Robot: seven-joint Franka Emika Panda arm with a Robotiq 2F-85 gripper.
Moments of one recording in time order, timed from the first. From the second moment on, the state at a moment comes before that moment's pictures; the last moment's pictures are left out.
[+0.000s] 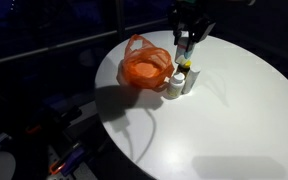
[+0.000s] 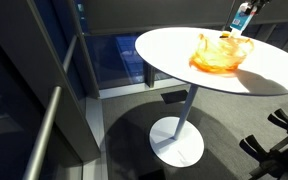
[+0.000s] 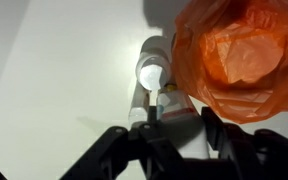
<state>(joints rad) -0.18 0.19 -0.16 -1.96 0.01 2.22 -0.08</state>
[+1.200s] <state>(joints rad) -0.23 0.27 -0.22 -1.92 0.01 2.19 -0.04</state>
